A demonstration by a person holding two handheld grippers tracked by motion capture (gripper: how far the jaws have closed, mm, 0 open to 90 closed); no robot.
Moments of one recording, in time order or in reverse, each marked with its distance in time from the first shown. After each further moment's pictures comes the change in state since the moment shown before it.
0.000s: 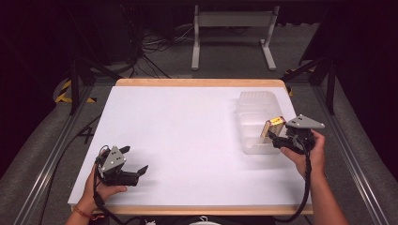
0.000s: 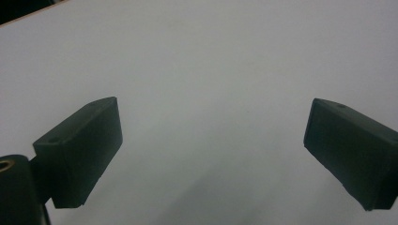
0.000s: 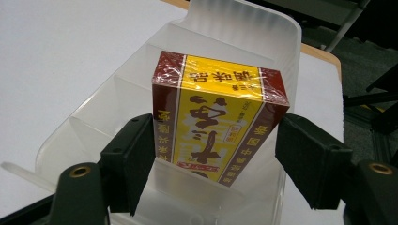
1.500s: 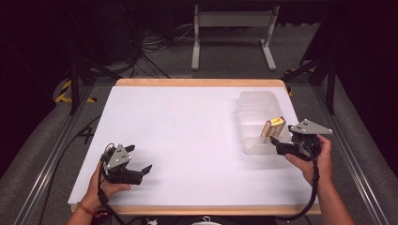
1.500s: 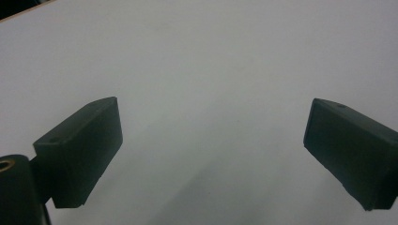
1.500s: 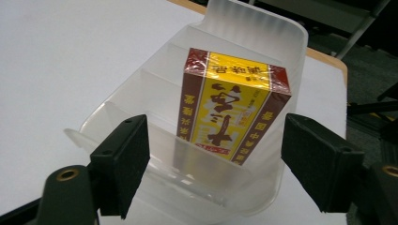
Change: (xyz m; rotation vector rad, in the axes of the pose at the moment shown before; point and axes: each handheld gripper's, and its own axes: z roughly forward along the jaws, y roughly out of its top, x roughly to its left) left arm -0.003 0.007 0.010 0.008 -0.033 0.015; right arm 0.004 -0.004 -0.025 -0.011 0.050 -0.028
